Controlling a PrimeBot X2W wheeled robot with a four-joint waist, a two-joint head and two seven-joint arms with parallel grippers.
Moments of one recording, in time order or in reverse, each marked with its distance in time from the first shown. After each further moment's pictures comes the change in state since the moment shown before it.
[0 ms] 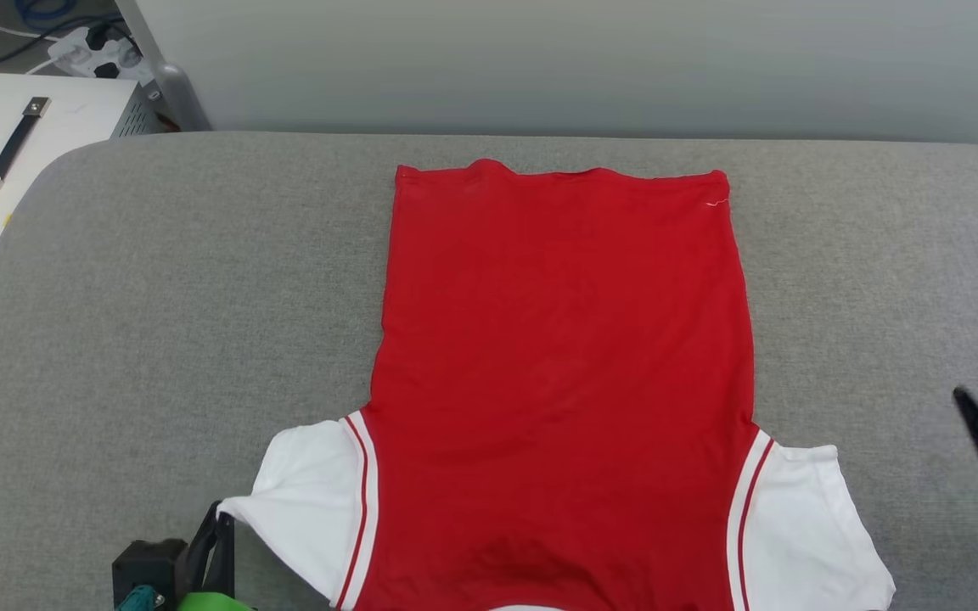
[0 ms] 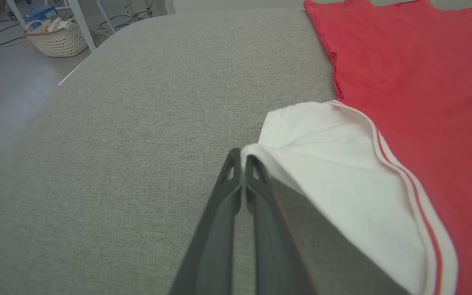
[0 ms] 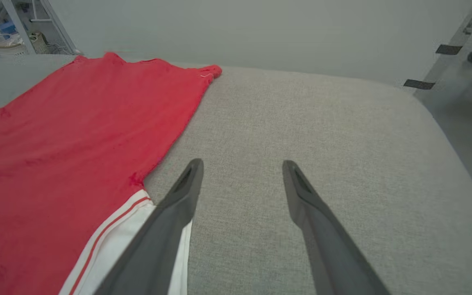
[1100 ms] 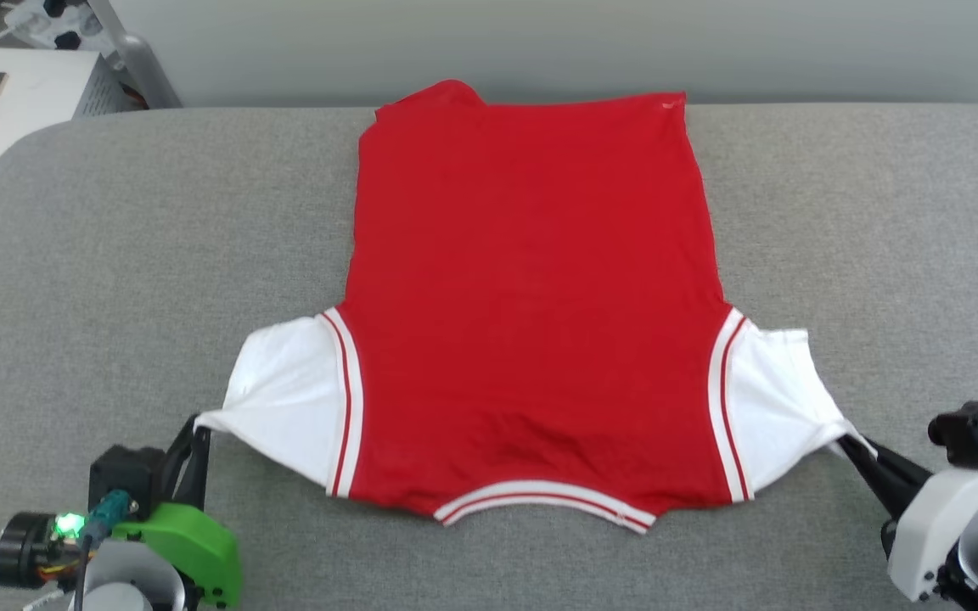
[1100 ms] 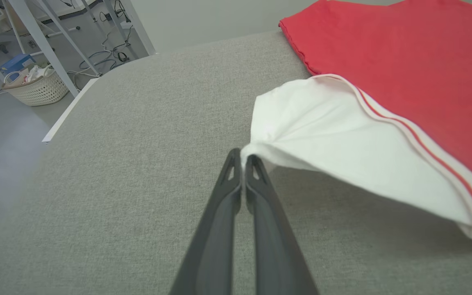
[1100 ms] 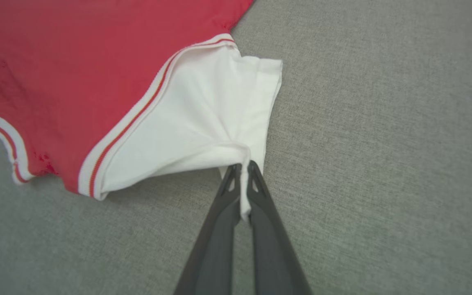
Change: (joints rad) left arm -0.253 0.078 -0.081 0.144 -0.012 -0.111 0.000; right arm -0.424 -0.081 0.715 0.399 0.237 0.000 -0.181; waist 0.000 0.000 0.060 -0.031
